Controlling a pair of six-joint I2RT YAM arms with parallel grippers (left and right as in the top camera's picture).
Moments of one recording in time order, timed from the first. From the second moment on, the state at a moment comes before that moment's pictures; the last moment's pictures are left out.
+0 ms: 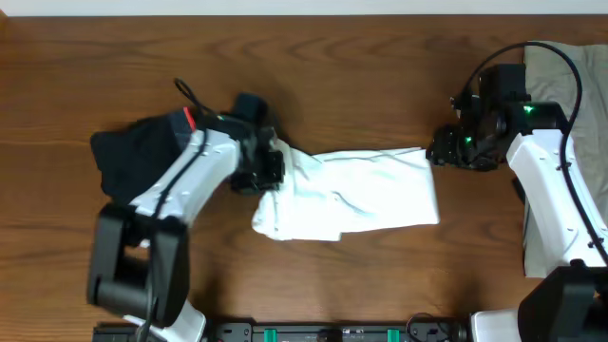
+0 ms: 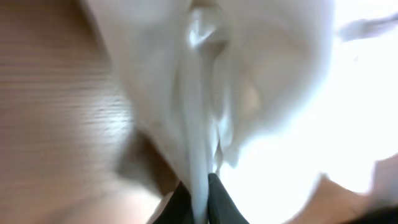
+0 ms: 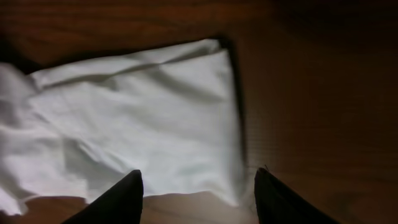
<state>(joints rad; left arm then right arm) -0.29 1.74 1.22 -0.97 0.33 -0.35 0.02 1.58 1.30 -1.05 -0.21 0.15</state>
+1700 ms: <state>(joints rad) -0.51 1.74 1.55 -1.17 0.03 -0.40 0.21 1.59 1.30 -0.90 -0.34 0.11</state>
